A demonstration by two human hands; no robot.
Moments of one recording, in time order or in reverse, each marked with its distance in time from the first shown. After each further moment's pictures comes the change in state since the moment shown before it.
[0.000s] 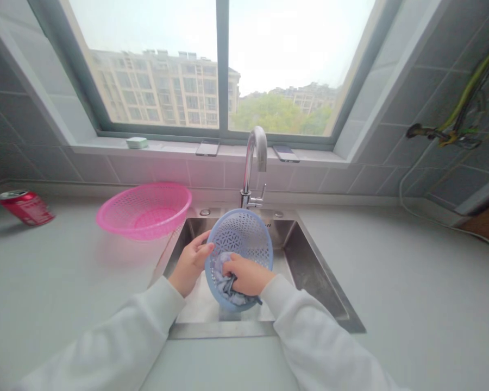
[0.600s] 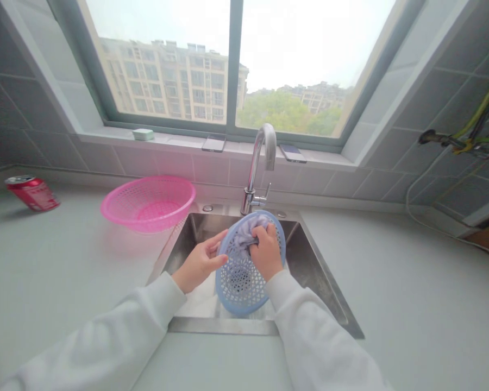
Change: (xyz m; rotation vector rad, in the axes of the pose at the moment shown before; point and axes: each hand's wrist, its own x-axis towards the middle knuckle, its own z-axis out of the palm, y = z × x) left_hand -0.003 -0.005 0.012 -0.013 -0.258 -0.002; right_hand 0.000 0.022 -0.023 -0.020 0.893 0.200
